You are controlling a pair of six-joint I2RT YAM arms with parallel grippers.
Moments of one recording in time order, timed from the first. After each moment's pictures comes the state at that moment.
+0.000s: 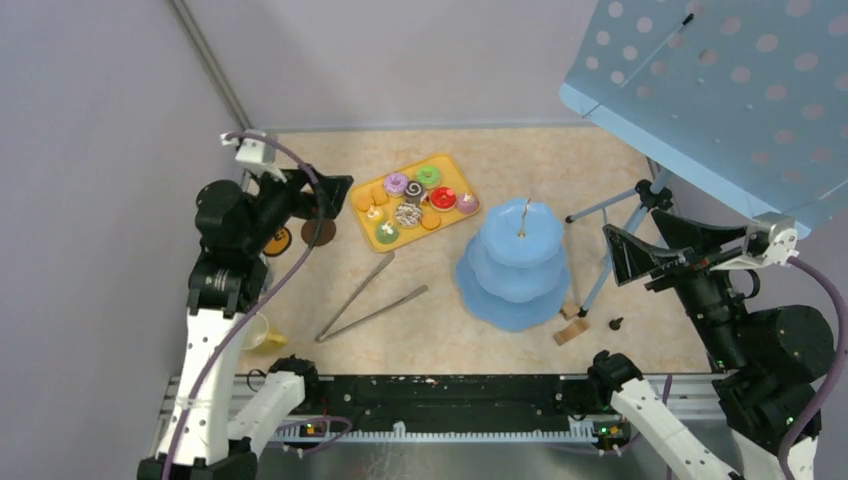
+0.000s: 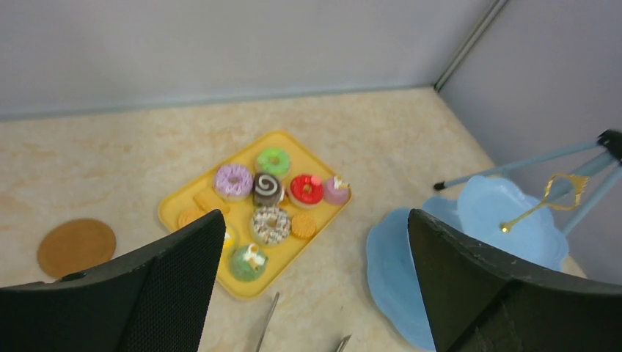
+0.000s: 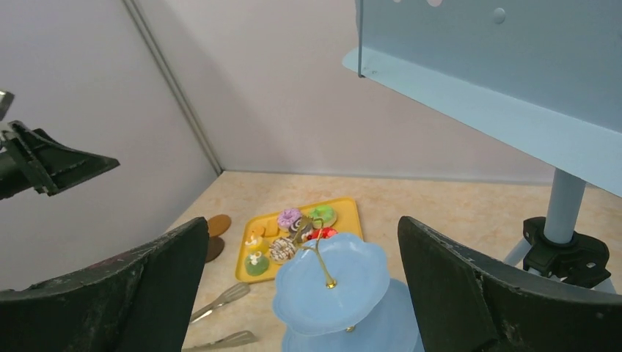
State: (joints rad) left arm -0.08 0.81 1.11 -0.27 0.40 -0.32; right arm 0.43 0.38 1.19 -0.54 0.06 0.26
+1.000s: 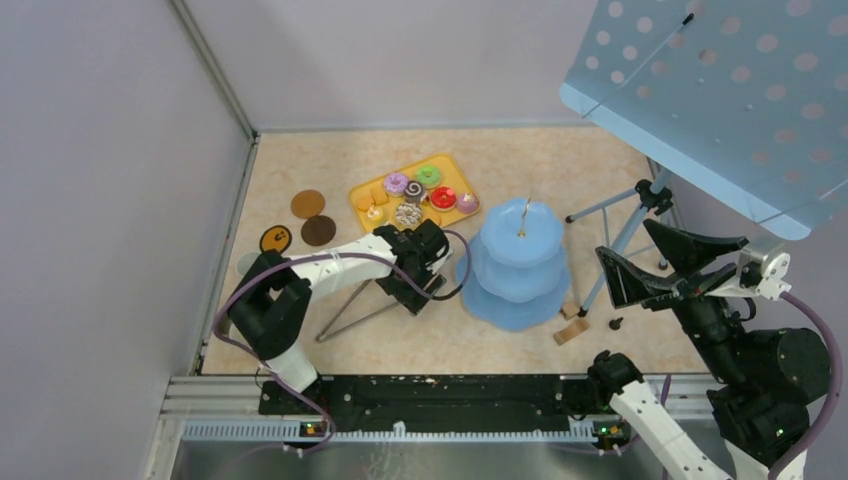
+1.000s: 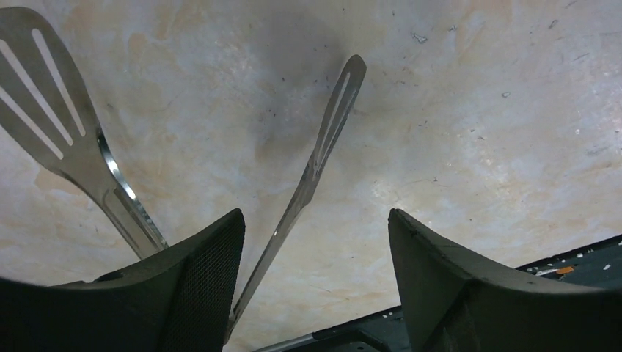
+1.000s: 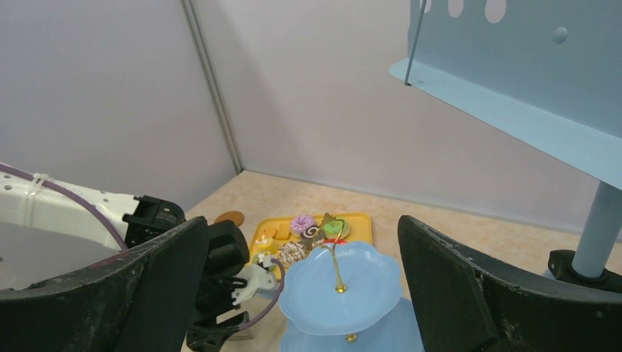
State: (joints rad) left arm -0.81 1.66 1.10 -0.83 -0.07 -0.09; right arm 0.43 0.28 1.08 -0.45 -0.08 0.18
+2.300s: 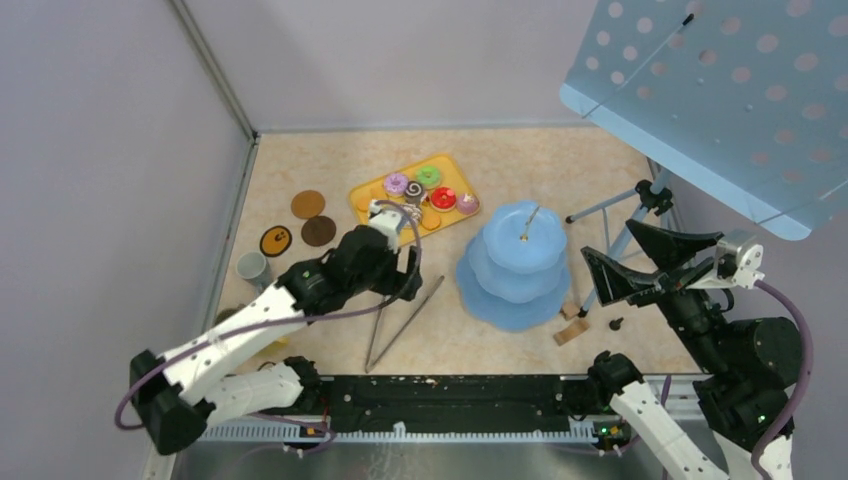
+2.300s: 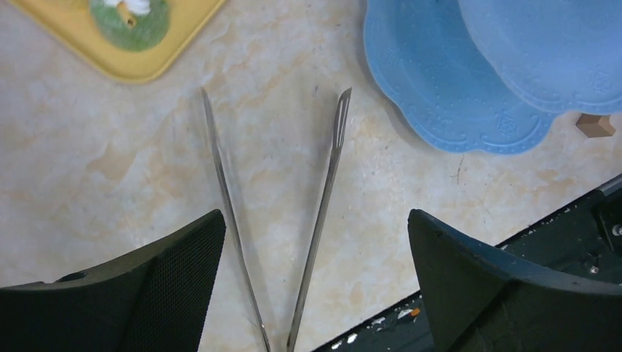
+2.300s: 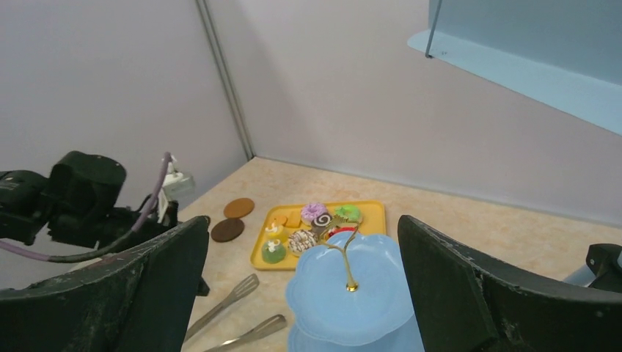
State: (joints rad) left arm -0.82 1.10 0.93 -0.57 -0.13 -0.38; right arm 0.43 0.27 1.01 -0.42 -0.11 0.21
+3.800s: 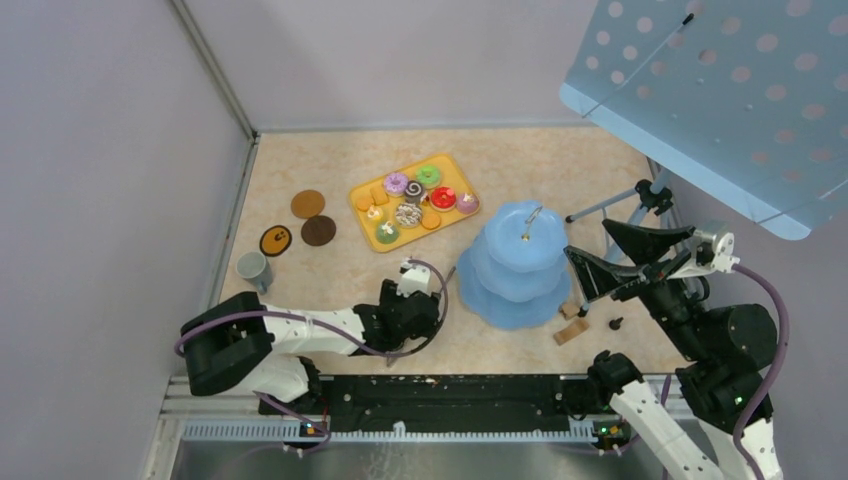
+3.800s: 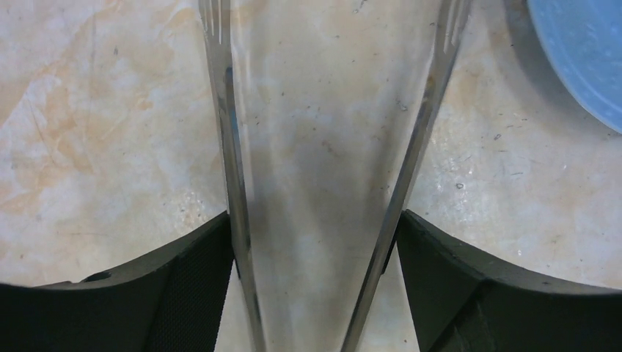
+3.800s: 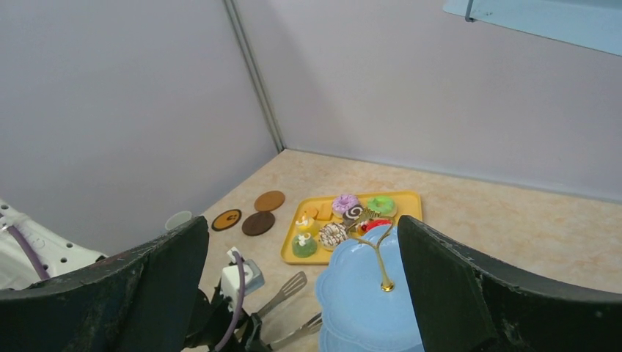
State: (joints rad) left arm -1.14 1.36 0.51 -0.10 -0.60 -0.68; right arm 0.43 0.28 0.90 -0.31 -0.17 0.31
